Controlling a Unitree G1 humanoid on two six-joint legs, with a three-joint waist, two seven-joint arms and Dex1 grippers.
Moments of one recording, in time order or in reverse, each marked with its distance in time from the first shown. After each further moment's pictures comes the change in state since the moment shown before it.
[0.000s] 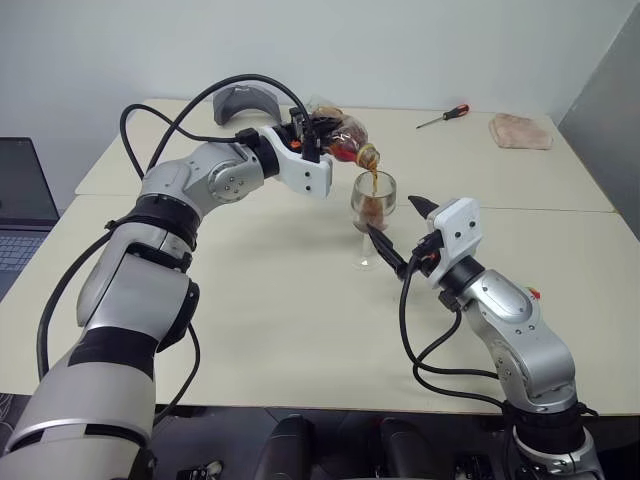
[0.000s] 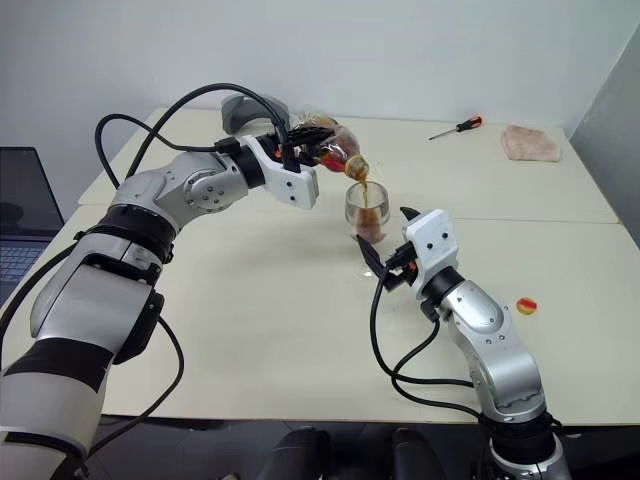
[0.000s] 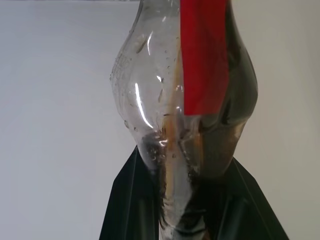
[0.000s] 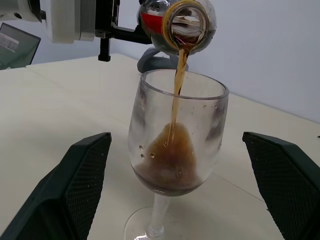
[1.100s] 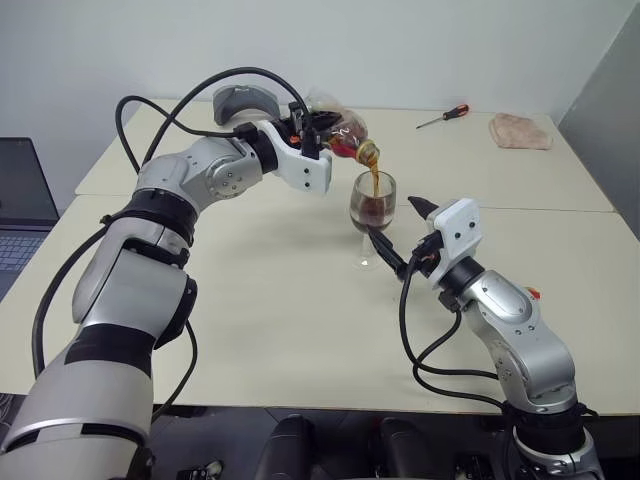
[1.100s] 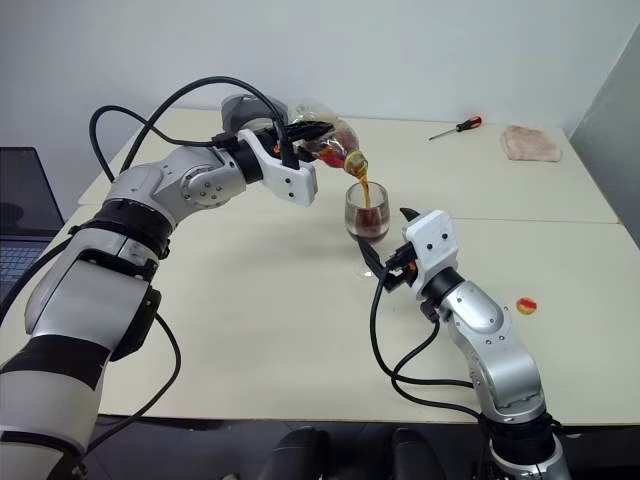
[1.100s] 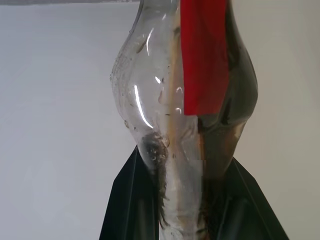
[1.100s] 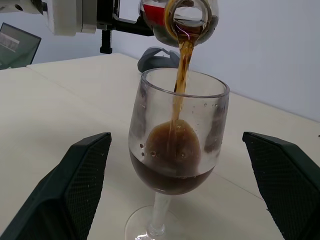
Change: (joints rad) left arm -0.022 0.011 -0.017 0.006 0.017 -0.002 0.027; right arm 0.003 0.000 0.000 0.000 0.000 0.000 0.002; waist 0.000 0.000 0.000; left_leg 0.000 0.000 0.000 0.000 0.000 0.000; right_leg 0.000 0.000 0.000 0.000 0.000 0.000
